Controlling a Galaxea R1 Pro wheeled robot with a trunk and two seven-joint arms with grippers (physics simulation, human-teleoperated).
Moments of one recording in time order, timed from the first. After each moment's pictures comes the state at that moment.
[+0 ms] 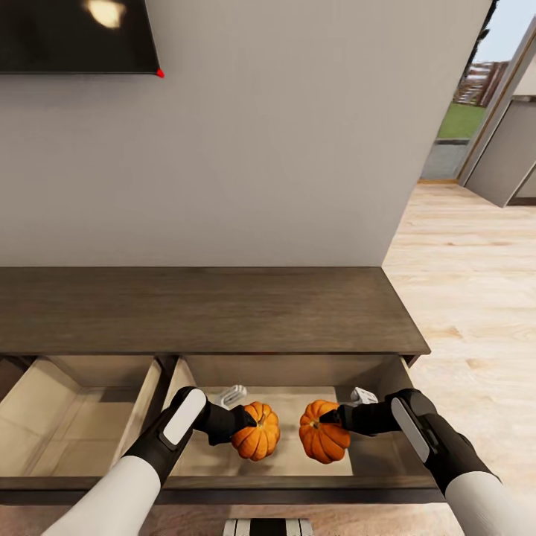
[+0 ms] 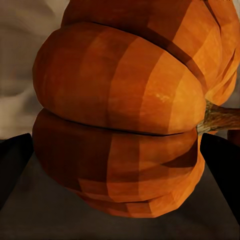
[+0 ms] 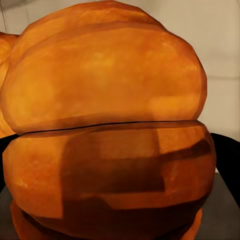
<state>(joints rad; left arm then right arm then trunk) -0.66 -0.07 -0.22 -0.73 0.97 0.92 0.33 -0.59 -0.18 0.12 -0.87 -0.37 1.01 0.46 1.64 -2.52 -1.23</state>
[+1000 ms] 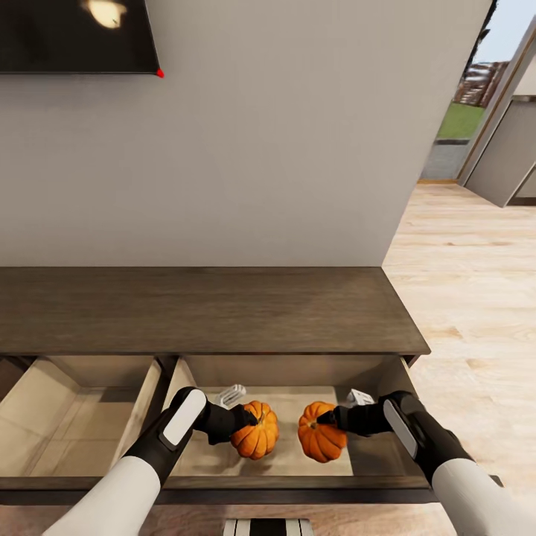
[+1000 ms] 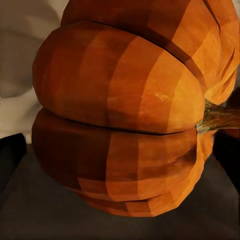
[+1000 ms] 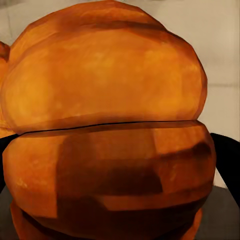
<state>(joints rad) -0.66 -0.07 -0.22 -0.73 0.96 0.90 0.33 -0.65 -0.14 0.12 -0.69 -0.32 0.89 0.46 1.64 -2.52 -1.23</state>
